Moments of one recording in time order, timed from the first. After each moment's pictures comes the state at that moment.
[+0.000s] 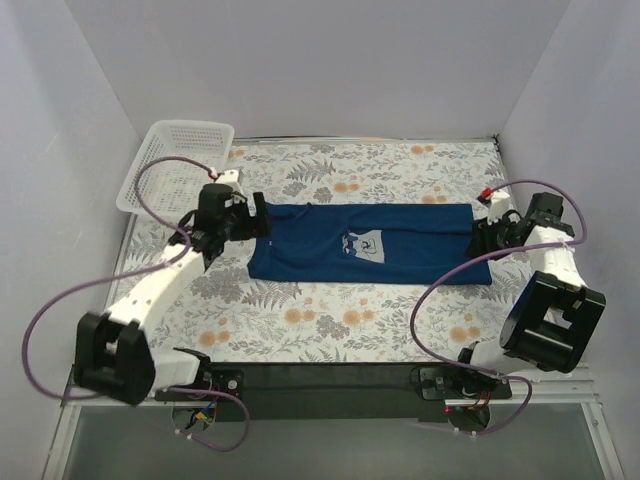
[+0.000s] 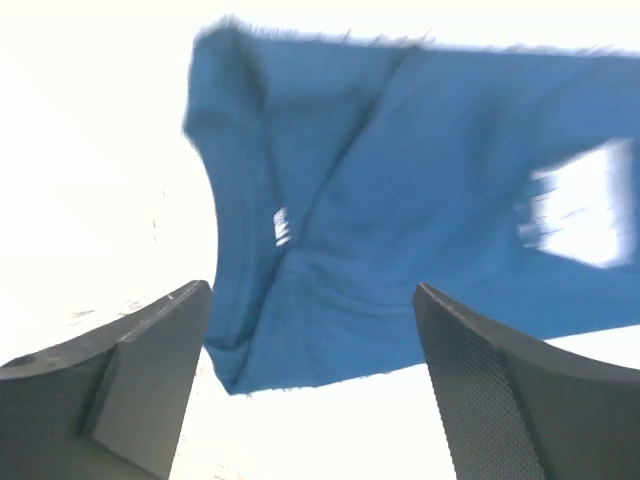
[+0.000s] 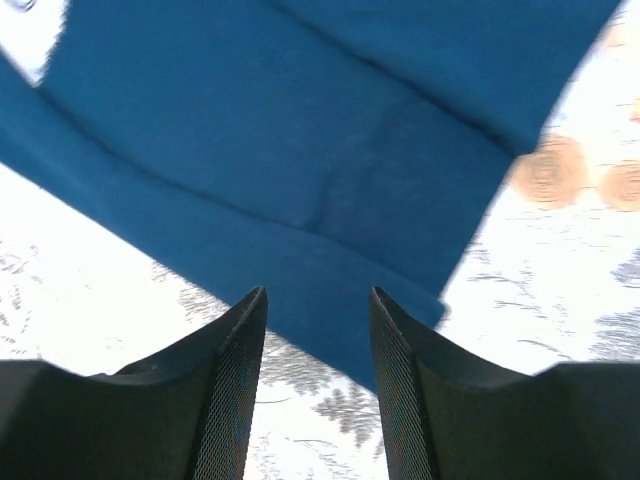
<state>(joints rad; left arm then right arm) -0.31 1.33 0.90 -0.25 0.02 -0.35 -0.38 1.42 0.95 -0.67 -0.63 -0.72</state>
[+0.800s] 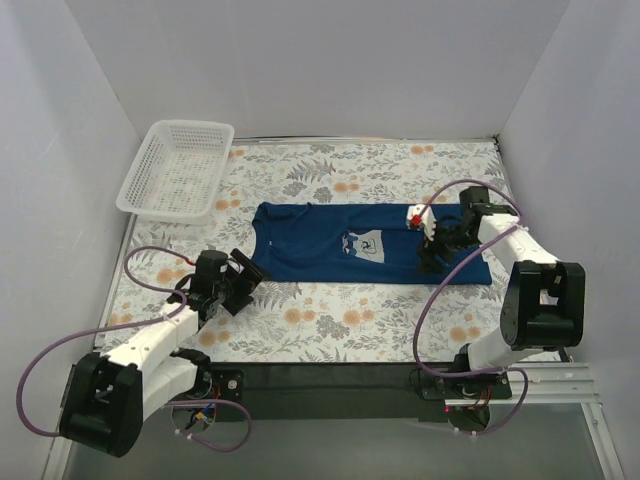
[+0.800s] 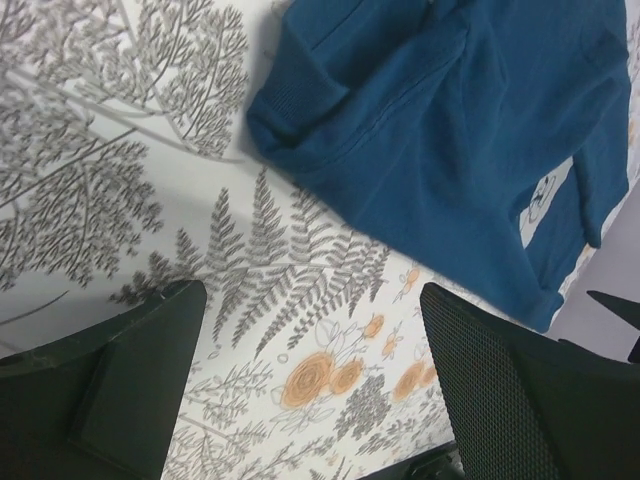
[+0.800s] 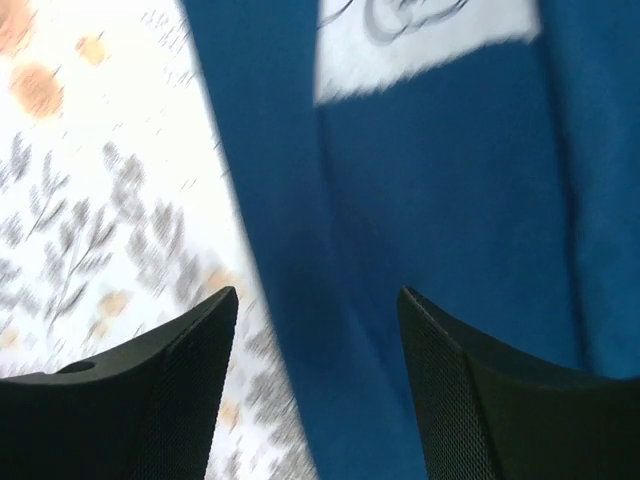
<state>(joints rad) -0.30 0.97 0.33 -0.15 0.10 -1.10 -0.03 1.52 1.00 -0.87 -0.75 -1.25</state>
